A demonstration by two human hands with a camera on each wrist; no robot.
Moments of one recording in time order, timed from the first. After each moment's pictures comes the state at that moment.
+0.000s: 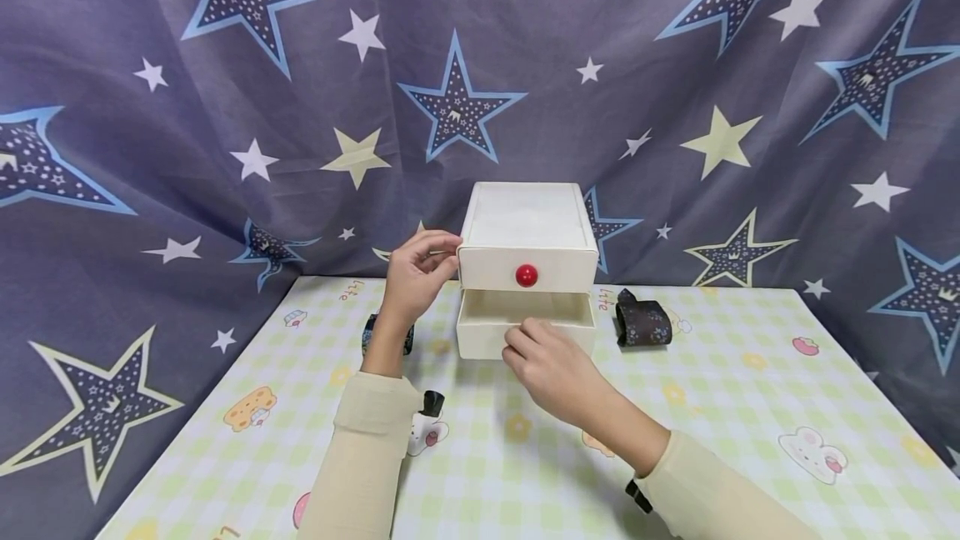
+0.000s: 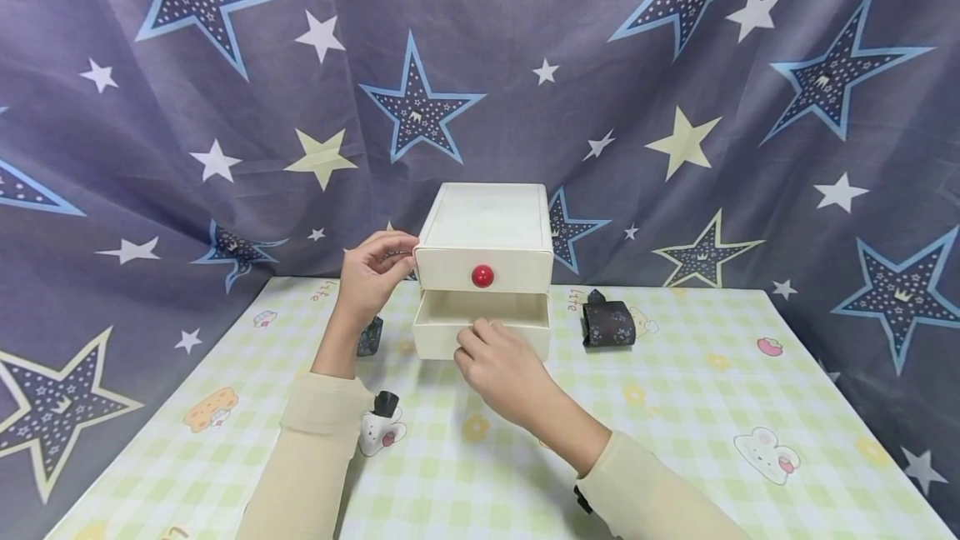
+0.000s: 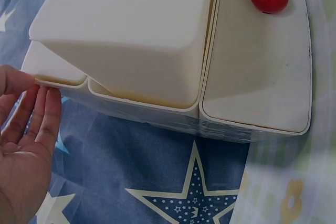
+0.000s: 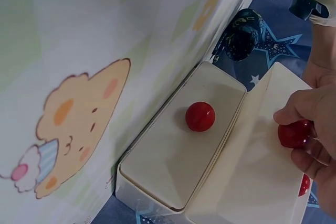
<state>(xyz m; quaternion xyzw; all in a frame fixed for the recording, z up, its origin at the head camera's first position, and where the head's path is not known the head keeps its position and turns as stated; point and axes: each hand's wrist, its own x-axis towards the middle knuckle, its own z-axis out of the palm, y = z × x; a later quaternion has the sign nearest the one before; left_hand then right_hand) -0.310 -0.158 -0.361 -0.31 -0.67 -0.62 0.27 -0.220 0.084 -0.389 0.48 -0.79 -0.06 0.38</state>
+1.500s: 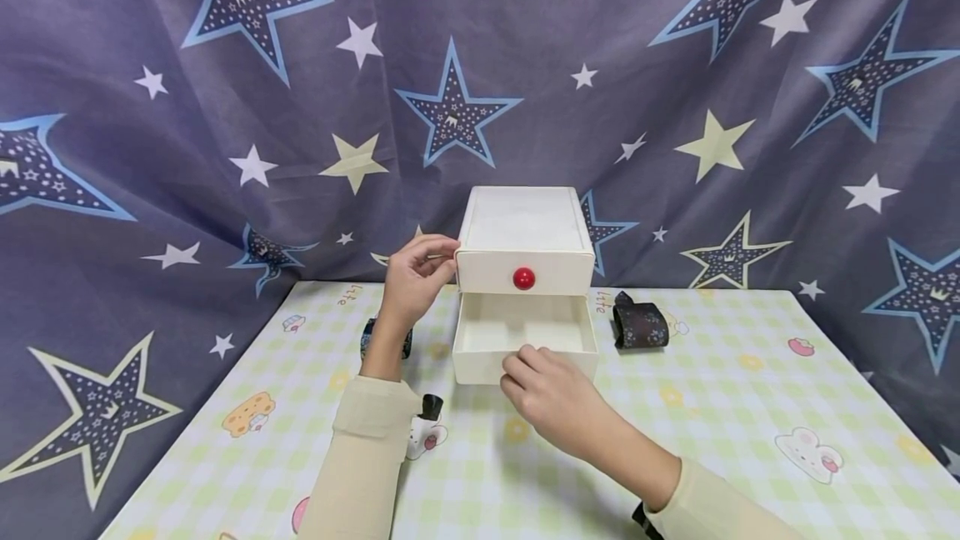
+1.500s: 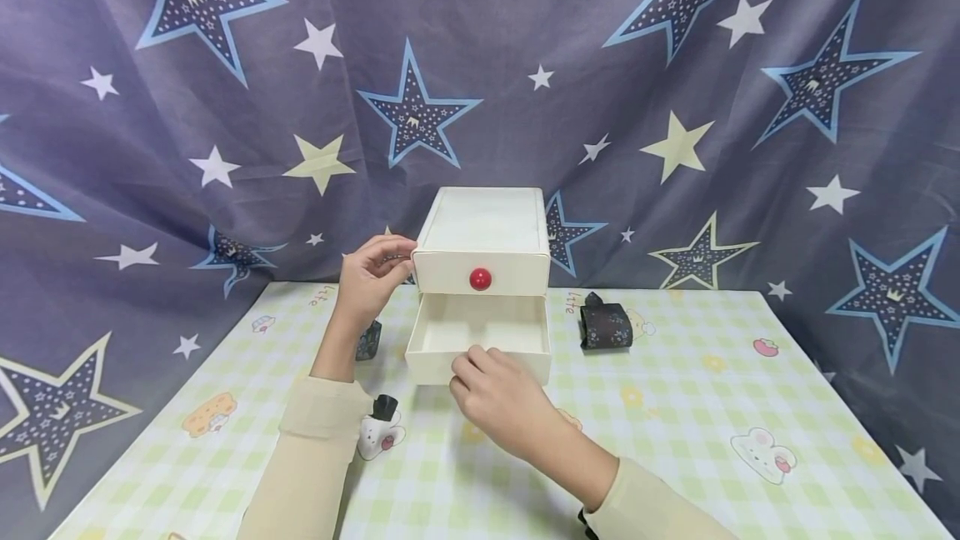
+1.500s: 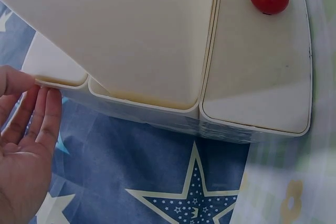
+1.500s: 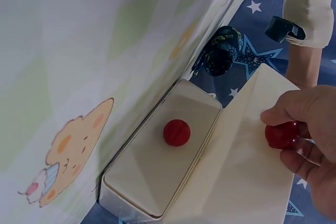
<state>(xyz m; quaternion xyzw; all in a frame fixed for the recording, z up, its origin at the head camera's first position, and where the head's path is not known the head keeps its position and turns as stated) -0.310 -0.157 -0.361 -0.30 -0.67 -0.62 0.27 -0.191 0.087 -0.394 0.49 -0.78 -0.07 0.38</state>
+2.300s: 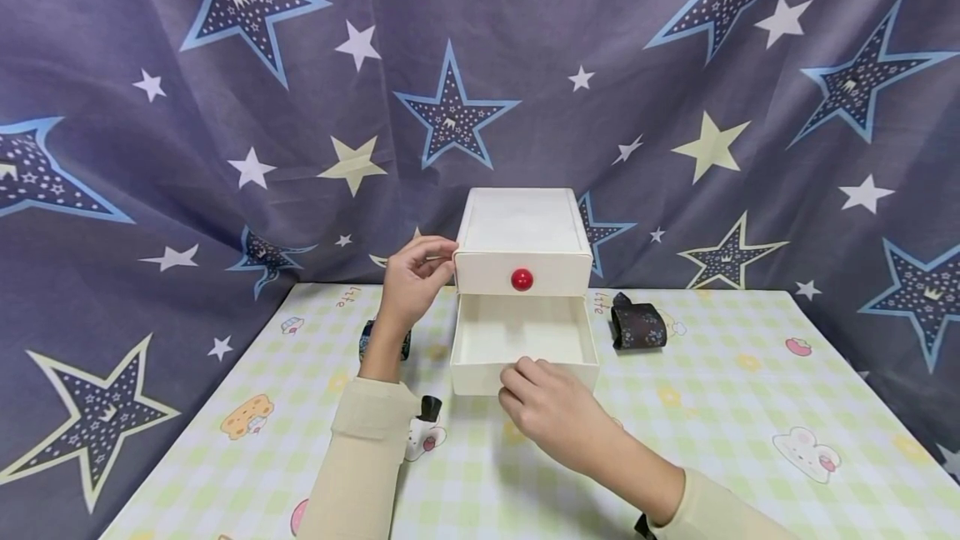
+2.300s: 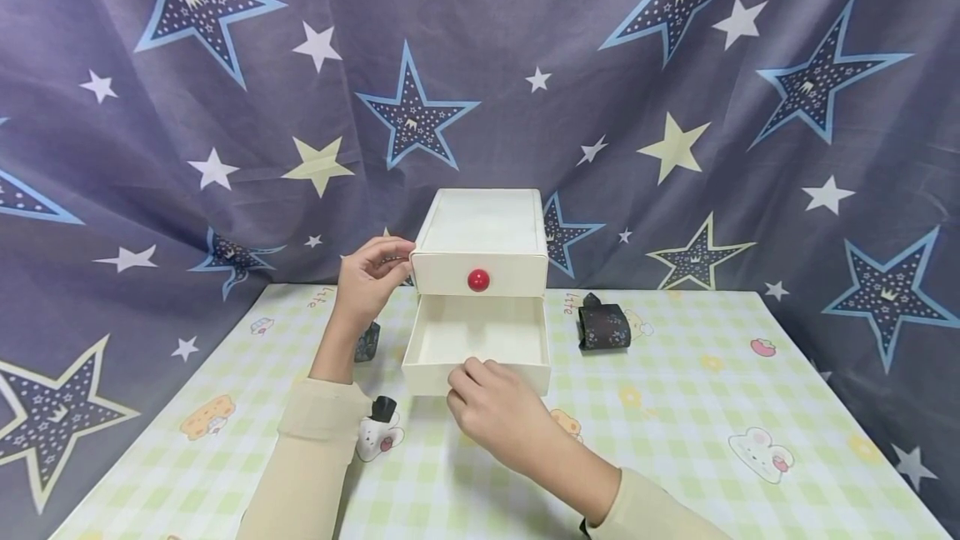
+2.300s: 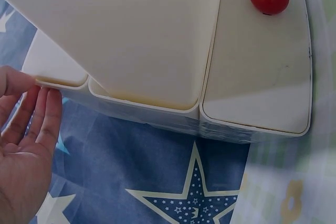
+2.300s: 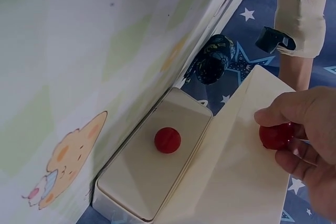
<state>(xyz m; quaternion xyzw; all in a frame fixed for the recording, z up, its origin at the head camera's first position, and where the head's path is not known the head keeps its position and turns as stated) -0.306 -0.156 -0.358 -0.28 -0.68 -0.63 0.26 -0.176 0.089 -0.394 0.49 -0.78 -0.07 0.37</state>
